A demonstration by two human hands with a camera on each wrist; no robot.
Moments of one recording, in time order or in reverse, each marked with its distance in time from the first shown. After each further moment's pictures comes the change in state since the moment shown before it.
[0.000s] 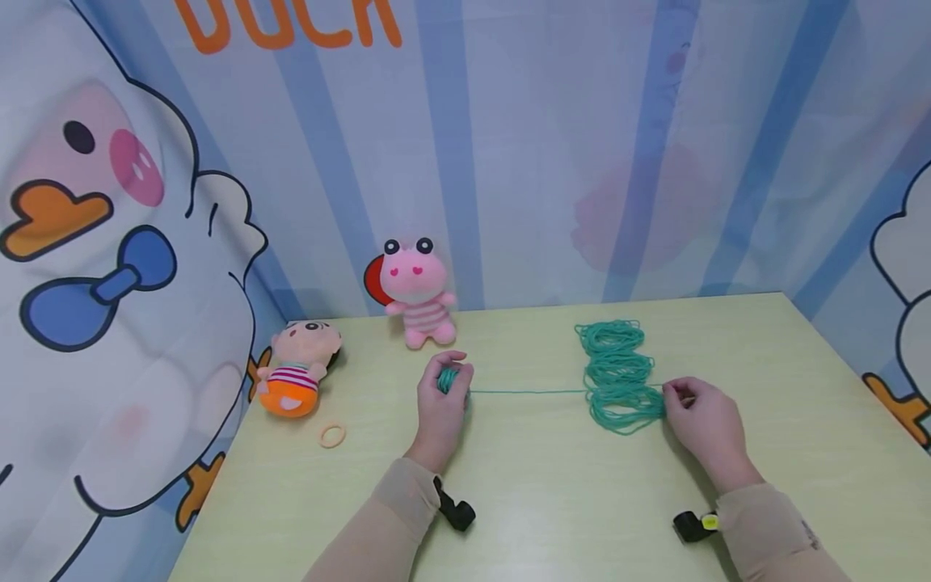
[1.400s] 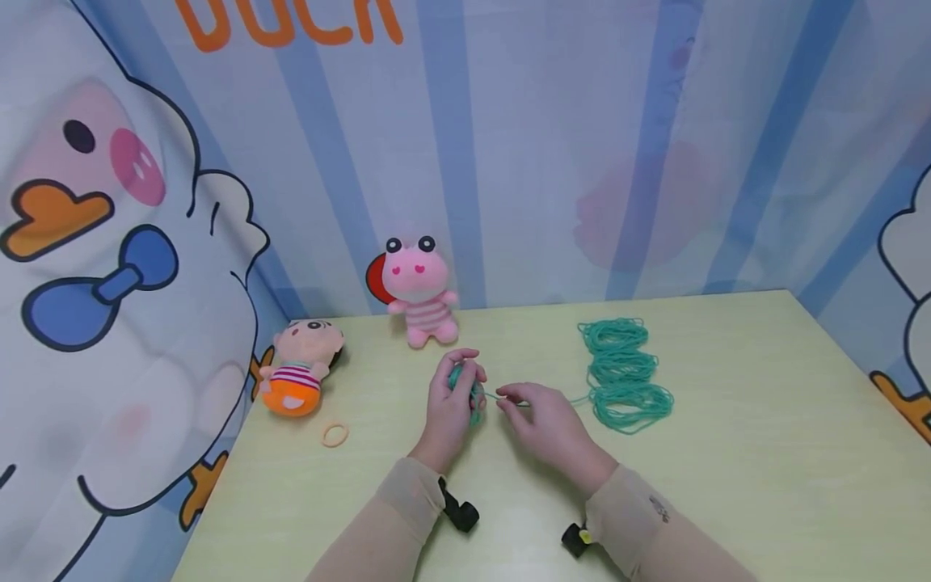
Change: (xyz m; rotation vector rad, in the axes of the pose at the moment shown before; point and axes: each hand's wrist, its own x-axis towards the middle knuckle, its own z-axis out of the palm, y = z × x) left_hand -0.001 0.004 0.004 -0.135 -0.164 -0.043; right_hand -0.032 -0.164 0.108 0.139 -0.275 -0.409
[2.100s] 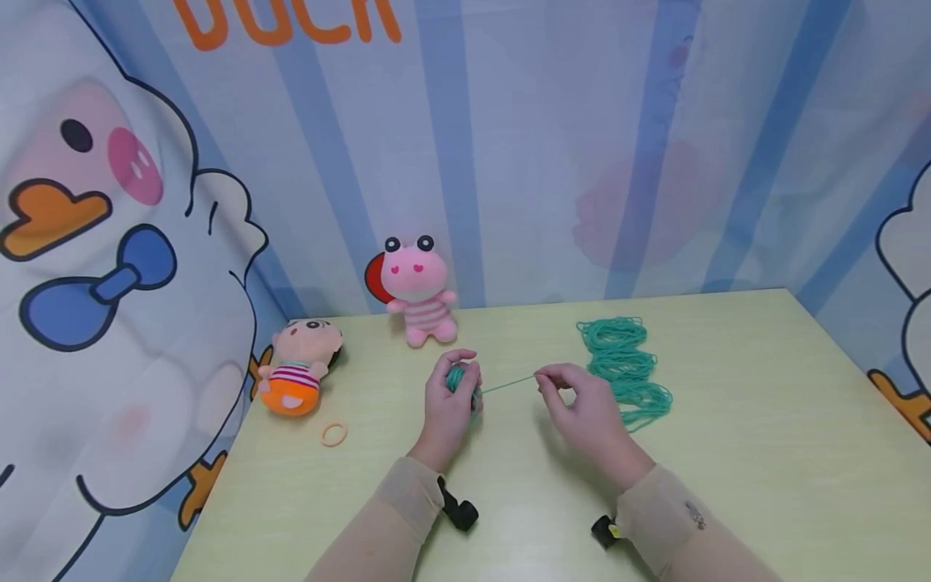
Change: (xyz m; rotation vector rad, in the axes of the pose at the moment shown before) left_hand 0.000 -0.002 0.001 0.051 0.052 0.016; right_hand -0.016 0.018 -0.041 0.113 0.251 -0.040
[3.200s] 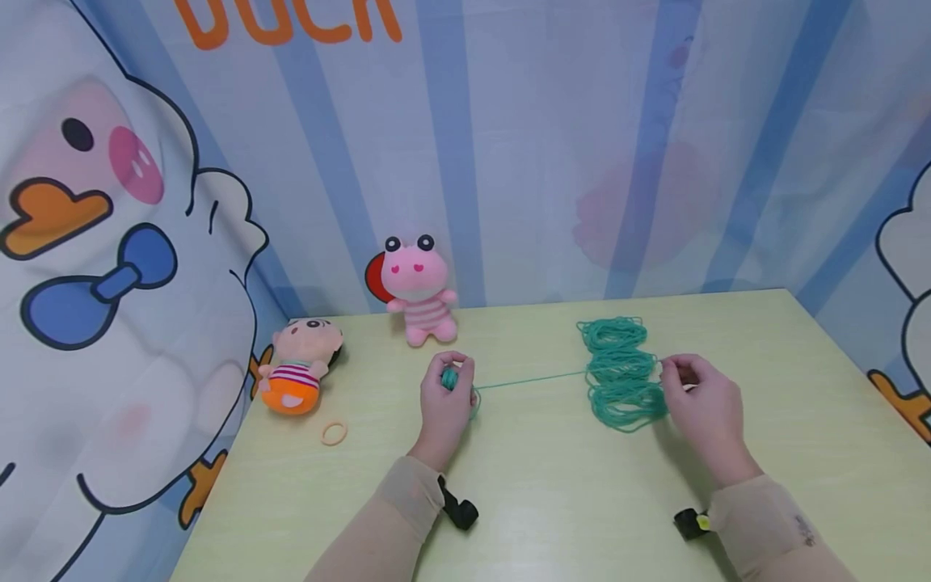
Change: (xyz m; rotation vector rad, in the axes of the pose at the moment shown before) left_hand 0.001 -0.002 -0.001 0.144 0.144 -0.007; right_hand -0.018 0.073 -0.110 -0.180 0.192 0.357
